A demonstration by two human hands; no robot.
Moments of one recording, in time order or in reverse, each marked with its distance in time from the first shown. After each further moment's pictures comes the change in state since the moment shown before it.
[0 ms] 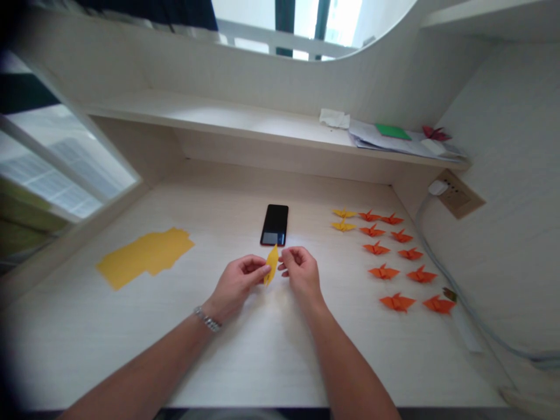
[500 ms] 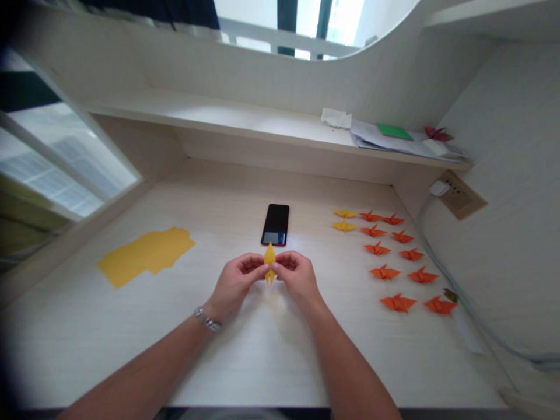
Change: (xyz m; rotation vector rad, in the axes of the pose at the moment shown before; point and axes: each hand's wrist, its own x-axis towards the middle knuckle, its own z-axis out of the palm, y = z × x) left_hand 0.000 0.001 -0.003 0.005 0.011 0.091; right_hand -0.001 0.003 0.002 0.023 -0.148 0.032
